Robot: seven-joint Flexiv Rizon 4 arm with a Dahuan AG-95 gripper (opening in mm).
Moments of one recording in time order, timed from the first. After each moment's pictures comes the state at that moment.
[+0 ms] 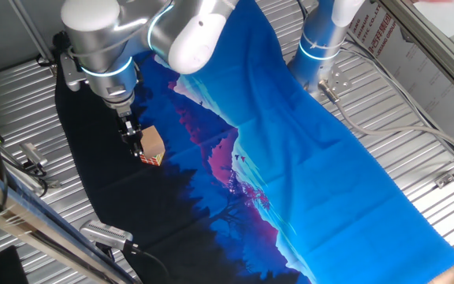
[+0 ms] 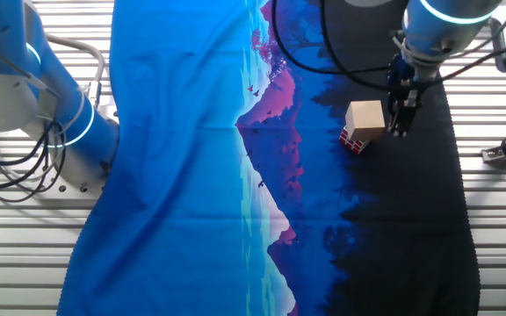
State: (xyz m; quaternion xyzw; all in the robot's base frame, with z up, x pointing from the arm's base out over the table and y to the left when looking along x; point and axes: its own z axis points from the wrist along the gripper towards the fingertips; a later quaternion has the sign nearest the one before) arm 0.624 0.037 0.126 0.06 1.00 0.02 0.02
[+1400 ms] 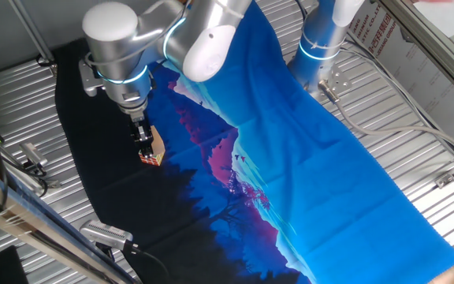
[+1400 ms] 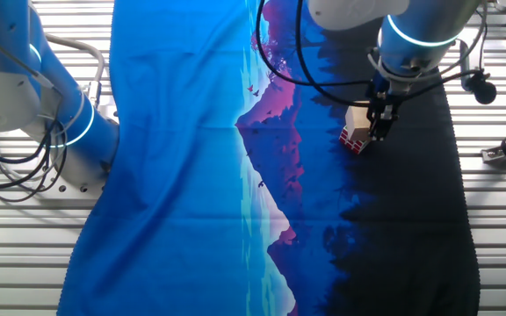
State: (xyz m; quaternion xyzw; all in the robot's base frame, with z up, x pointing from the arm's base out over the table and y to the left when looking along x) arm 0.603 0.039 0.089 0.07 1.00 0.02 0.03
